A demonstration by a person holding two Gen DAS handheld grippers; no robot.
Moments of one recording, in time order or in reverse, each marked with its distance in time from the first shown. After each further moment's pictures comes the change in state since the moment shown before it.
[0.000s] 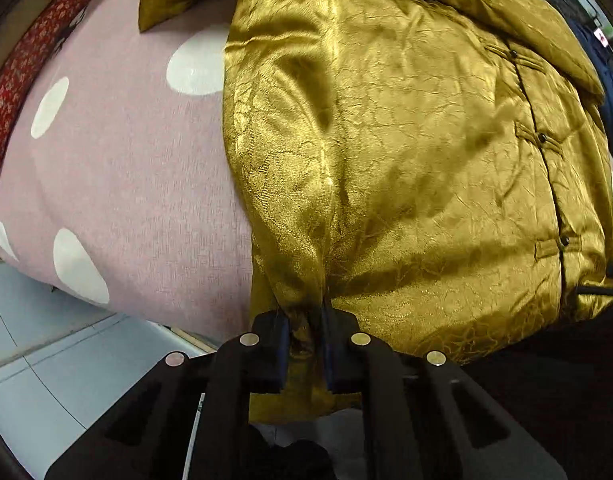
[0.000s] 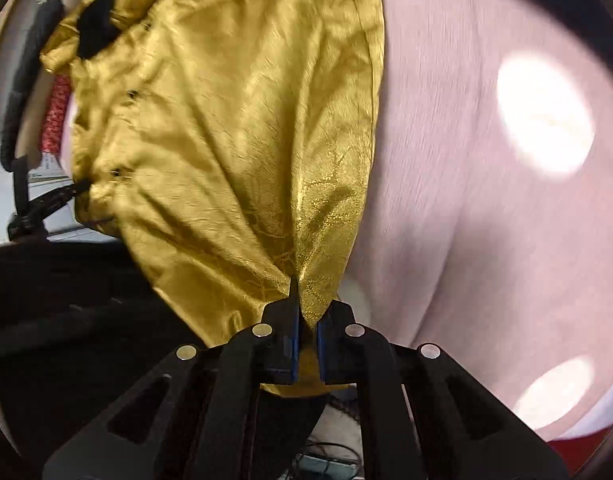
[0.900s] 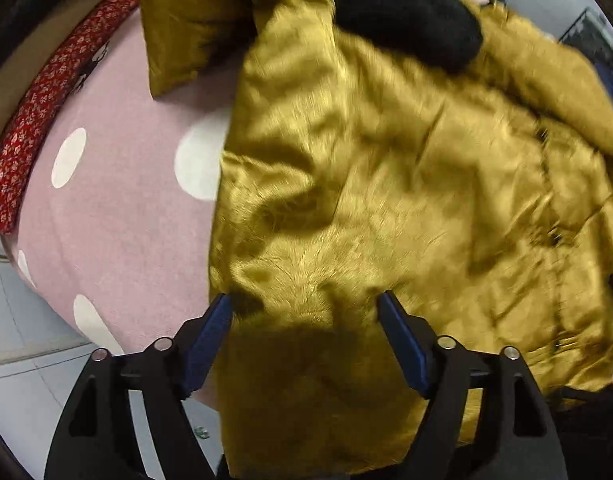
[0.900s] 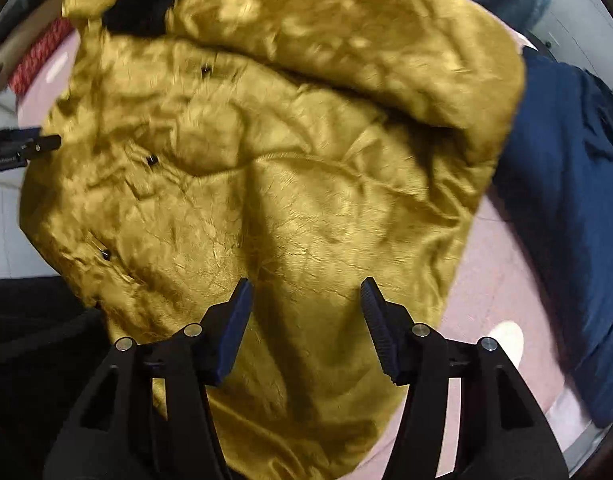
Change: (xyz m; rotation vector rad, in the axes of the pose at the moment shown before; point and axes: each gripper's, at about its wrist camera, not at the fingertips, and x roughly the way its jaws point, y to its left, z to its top) left arm 0.001 -0.018 0.055 -0.060 -0.110 0.127; right arm 0.003 0.147 0.096 -0.386 -0.164 -0.407
